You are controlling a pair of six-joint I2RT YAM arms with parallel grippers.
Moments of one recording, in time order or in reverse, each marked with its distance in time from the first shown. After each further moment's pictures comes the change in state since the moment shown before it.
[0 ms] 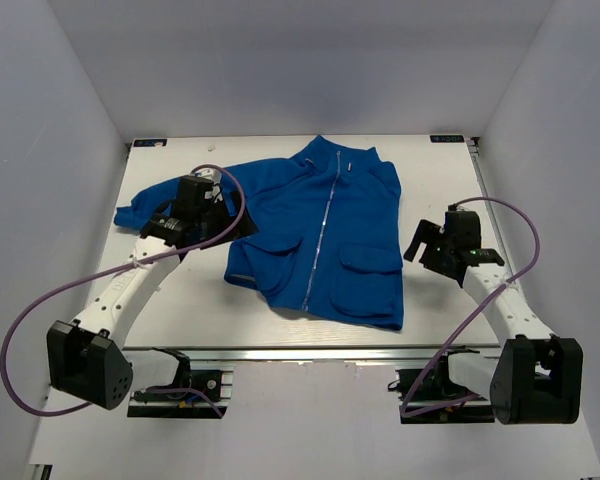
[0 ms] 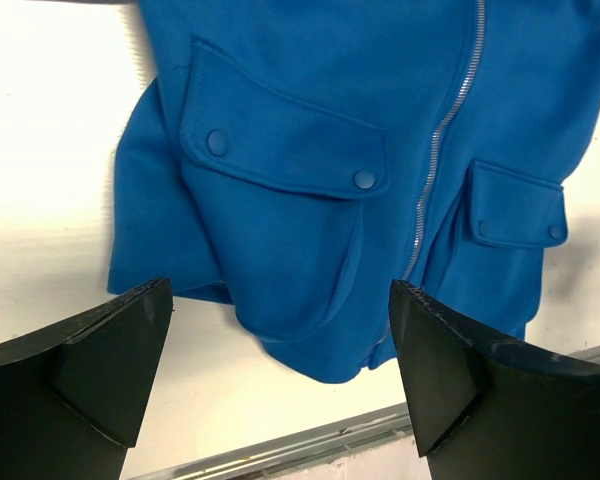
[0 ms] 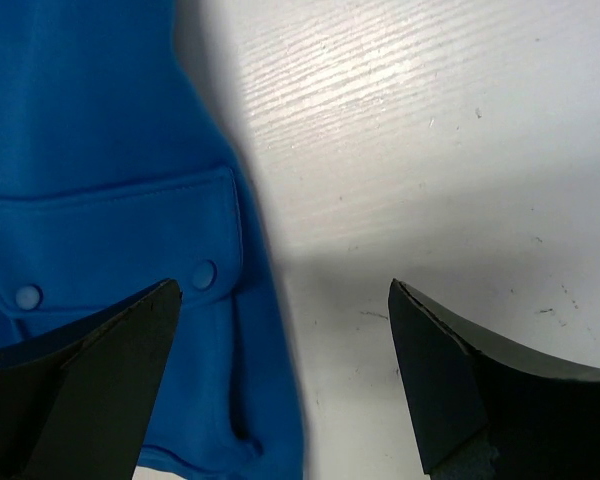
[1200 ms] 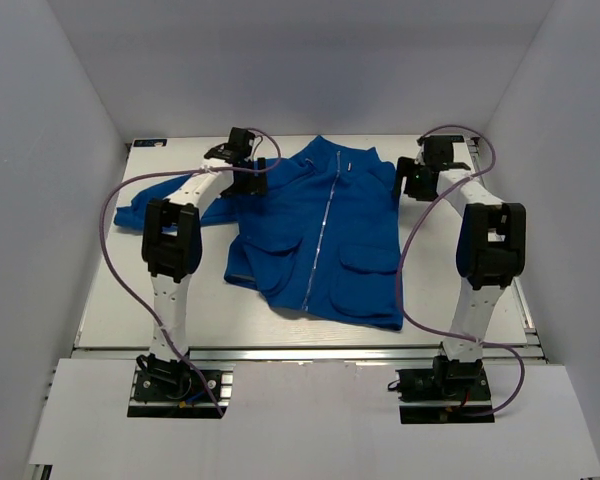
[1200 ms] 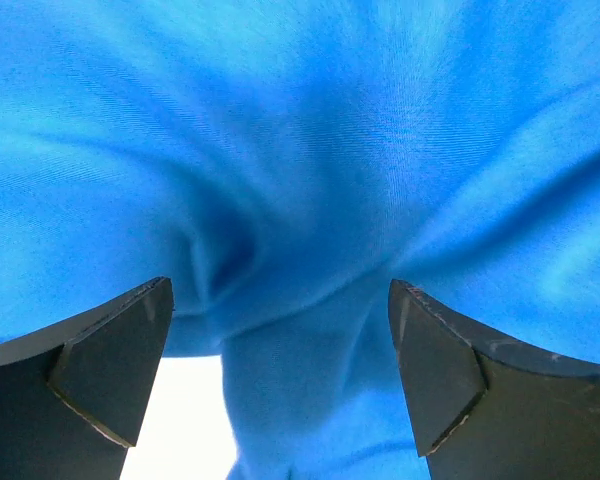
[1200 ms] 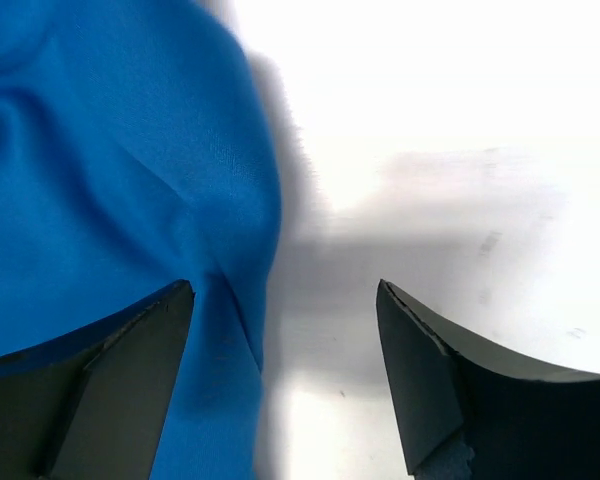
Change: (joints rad) left arm 0.037 0.976 0.800 -0.071 -0.262 0.275; right arm 0.006 0.896 0.837 0.026 -0.078 -0.228
